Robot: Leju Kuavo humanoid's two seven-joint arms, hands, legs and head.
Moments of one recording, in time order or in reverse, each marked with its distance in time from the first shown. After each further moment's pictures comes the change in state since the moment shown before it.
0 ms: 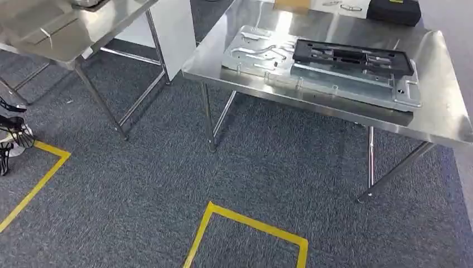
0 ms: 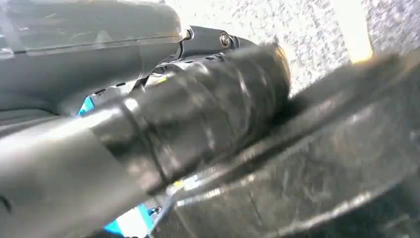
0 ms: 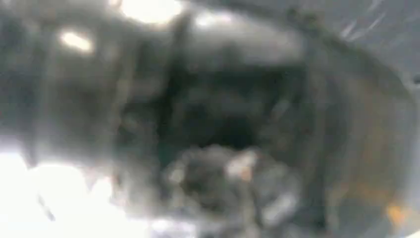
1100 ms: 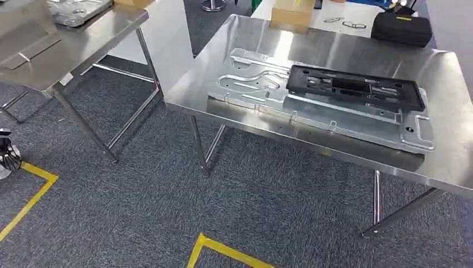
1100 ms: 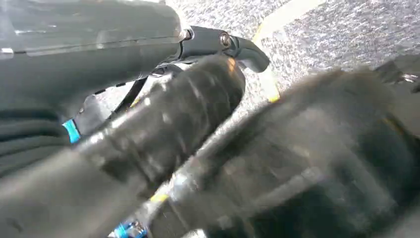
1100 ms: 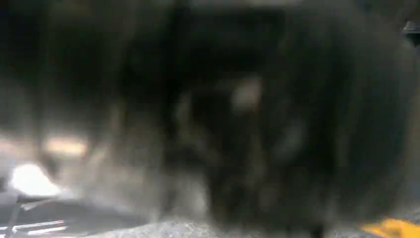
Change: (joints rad) left arm -0.006 -0.003 -0.006 0.000 -0.050 0.035 -0.058; right arm 0.007 0.005 -0.049 -0.054 -0.050 -0.049 -0.047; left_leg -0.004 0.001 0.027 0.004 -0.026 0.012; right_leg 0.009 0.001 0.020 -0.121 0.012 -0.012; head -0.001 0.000
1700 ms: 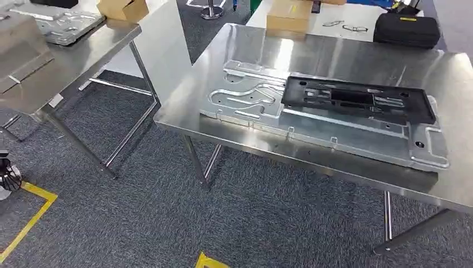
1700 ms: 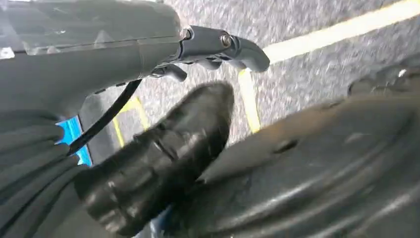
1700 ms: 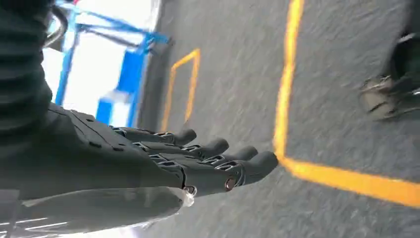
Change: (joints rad) left arm 0.015 0.018 0.048 0.003 0.079 0.005 0.033; right arm 0.030 -0.022 0.021 -0.024 -0.088 -0.095 0.176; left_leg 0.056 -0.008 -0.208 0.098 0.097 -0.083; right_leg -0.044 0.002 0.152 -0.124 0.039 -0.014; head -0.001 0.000
